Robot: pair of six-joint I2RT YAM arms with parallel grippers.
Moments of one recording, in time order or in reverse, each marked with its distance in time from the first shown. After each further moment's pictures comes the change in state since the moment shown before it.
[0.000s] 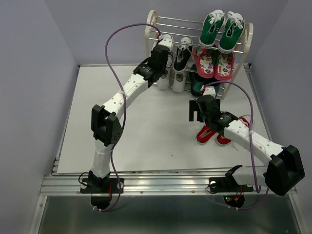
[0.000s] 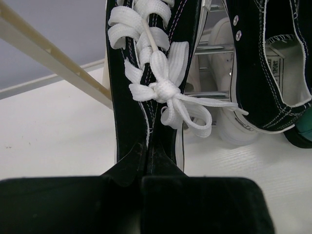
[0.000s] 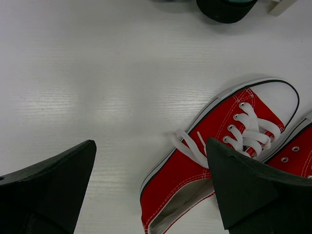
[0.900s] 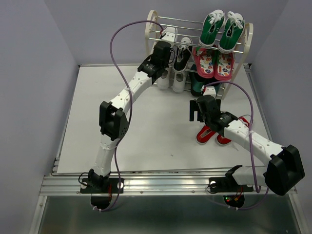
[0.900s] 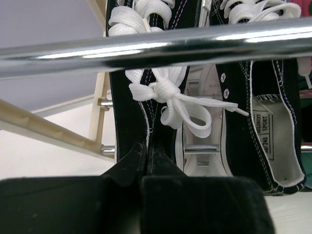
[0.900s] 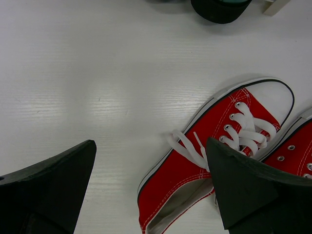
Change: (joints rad) left arm 0.025 0.164 0.182 0.100 0.036 0.039; right arm 0.000 0.001 -0.002 0.000 0.019 0.000
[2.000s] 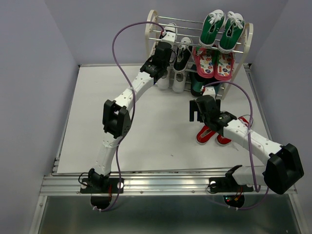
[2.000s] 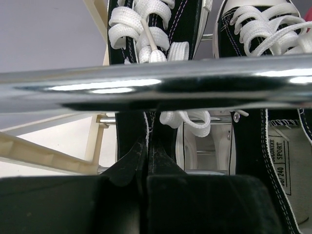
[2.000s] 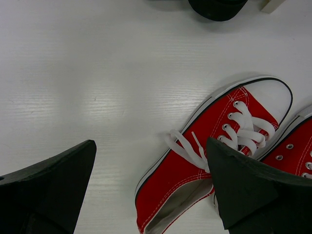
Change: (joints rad) left arm 0.013 0.092 0.056 0.109 -0.022 0.018; right arm 0.000 0.014 0.000 0.000 0.013 0.000
